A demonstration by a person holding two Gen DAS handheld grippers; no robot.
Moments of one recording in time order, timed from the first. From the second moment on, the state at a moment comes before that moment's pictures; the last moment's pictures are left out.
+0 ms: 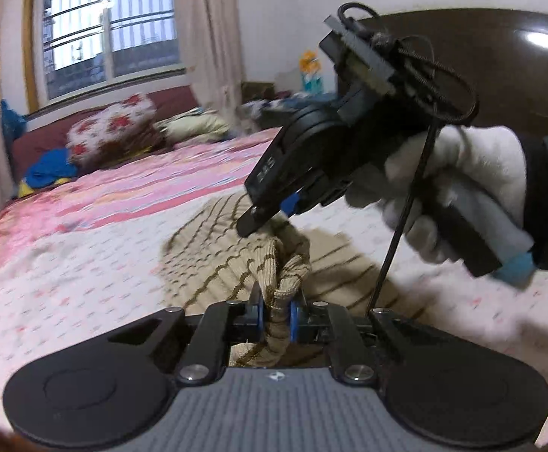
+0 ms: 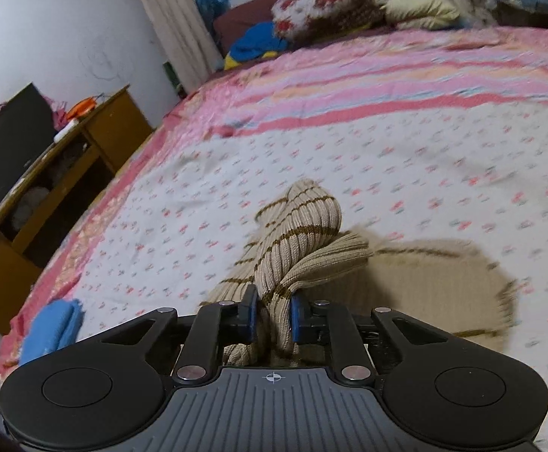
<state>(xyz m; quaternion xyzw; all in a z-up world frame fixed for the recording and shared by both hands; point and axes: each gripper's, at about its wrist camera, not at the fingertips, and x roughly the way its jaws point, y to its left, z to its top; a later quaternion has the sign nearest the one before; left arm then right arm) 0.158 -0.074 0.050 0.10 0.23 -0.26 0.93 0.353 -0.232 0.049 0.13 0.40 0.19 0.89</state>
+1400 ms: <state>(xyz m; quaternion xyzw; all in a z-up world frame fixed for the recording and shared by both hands) 0.175 -0.166 0.022 0.12 0.31 -0.30 0.89 0.261 -0.336 0.029 0.11 0.39 0.10 0.91</state>
